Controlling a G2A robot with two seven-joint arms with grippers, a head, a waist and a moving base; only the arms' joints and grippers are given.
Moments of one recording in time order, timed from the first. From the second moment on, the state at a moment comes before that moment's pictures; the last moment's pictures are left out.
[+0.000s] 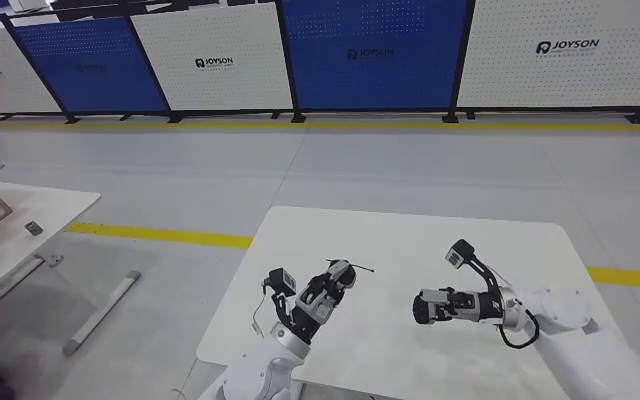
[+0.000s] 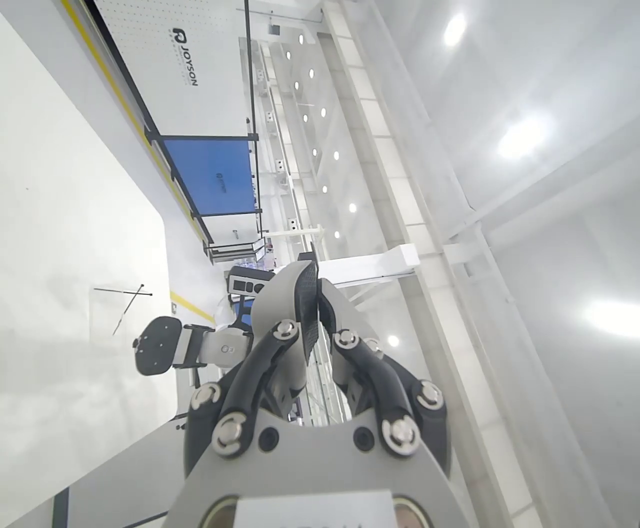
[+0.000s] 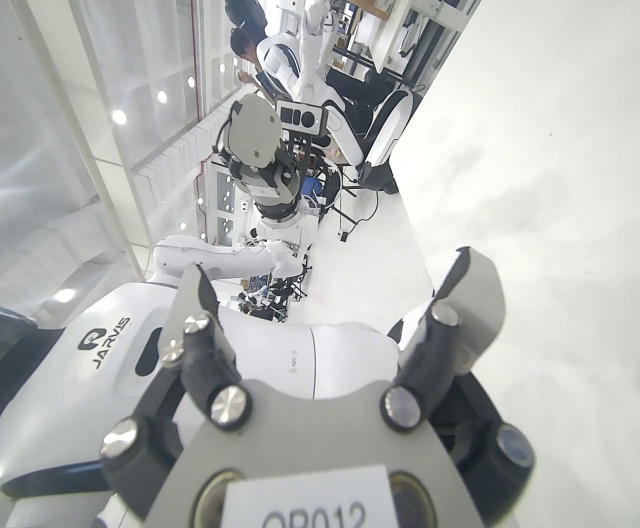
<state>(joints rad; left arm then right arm) 1.74 -1.19 -1.21 -2.06 -0.44 -0.15 -0.01 -0.91 -1.03 0.87 -1.23 0.64 -0.29 1.30</state>
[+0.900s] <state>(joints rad) 1.58 -1.22 -1.10 -1.82 -0.27 -0.04 0.13 -0.91 -1.03 0.87 -1.23 0.64 -0.29 1.30</state>
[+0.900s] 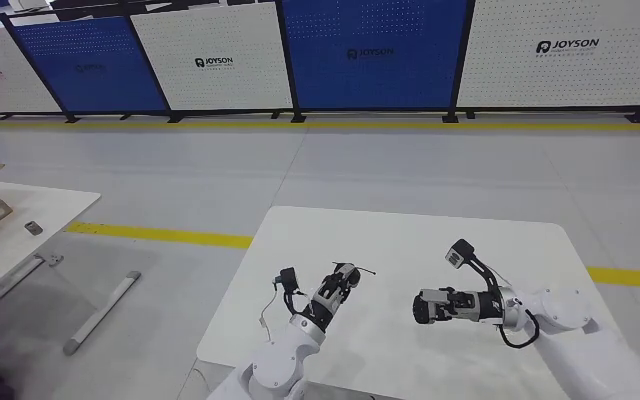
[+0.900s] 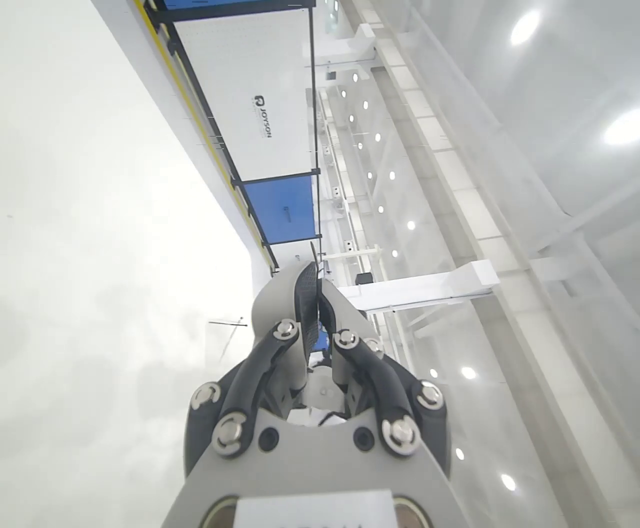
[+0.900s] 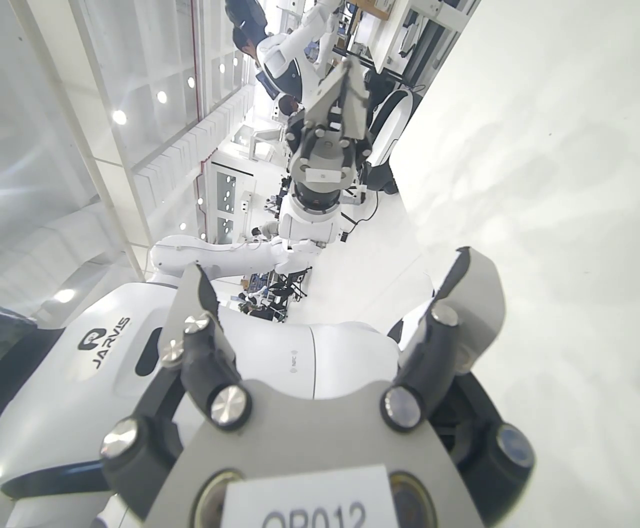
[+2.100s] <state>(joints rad) 1.76 -1.21 -1.18 -2.09 -0.26 -0.22 0.06 -0.91 -1.03 0.87 -1.23 0.64 -0.29 1.30</state>
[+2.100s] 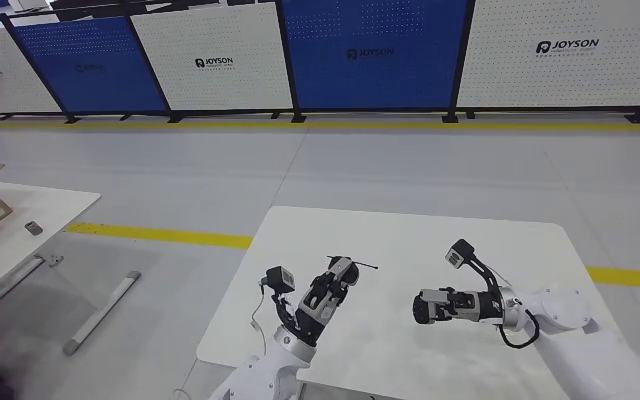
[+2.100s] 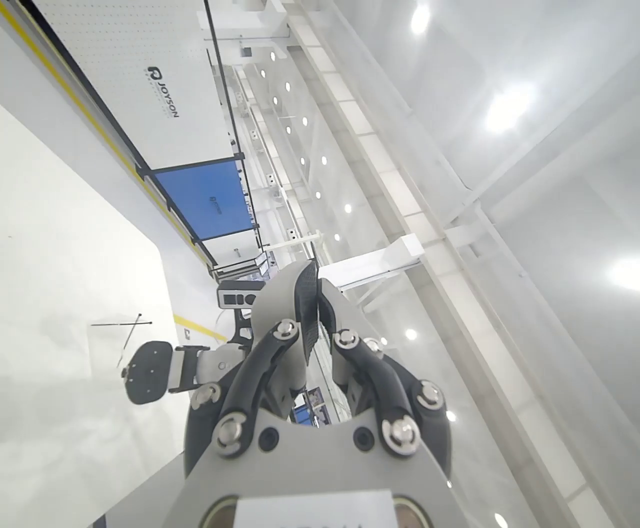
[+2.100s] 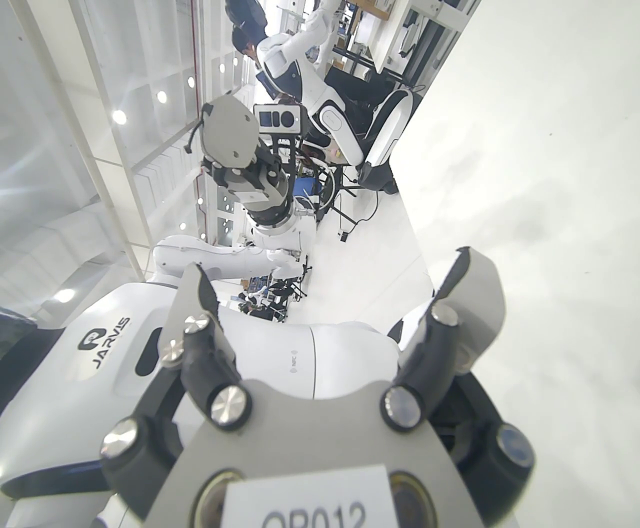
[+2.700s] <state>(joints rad) 1.71 -1.21 -1.14 -2.00 -0.09 -0.12 0.11 -0.91 -1.03 0.87 -1.23 0.64 -0.29 1.30</state>
